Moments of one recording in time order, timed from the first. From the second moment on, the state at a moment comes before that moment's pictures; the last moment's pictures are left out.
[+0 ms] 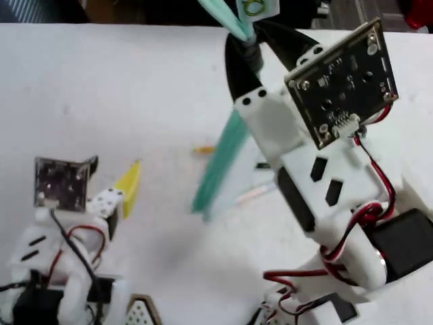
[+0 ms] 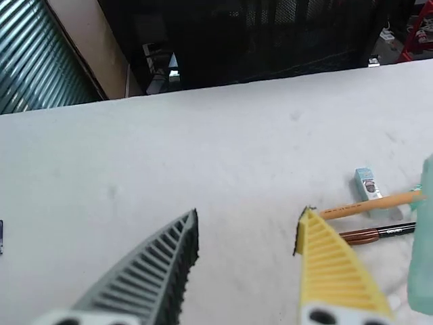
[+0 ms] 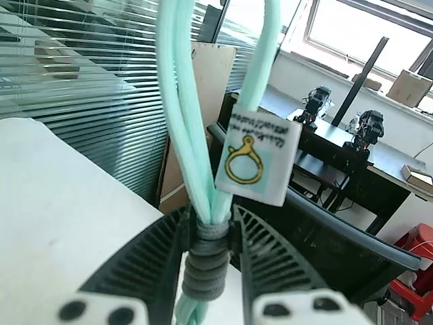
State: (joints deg) left arm -2.4 -86.8 47.9 72.9 -3.3; right arm -28.3 -9.4 -73.2 93.5 21.1
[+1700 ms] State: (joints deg) left arm 23.2 -86.8 40.1 81.9 -20.3; right arm -51.2 -32.4 -34.0 97.3 21.1
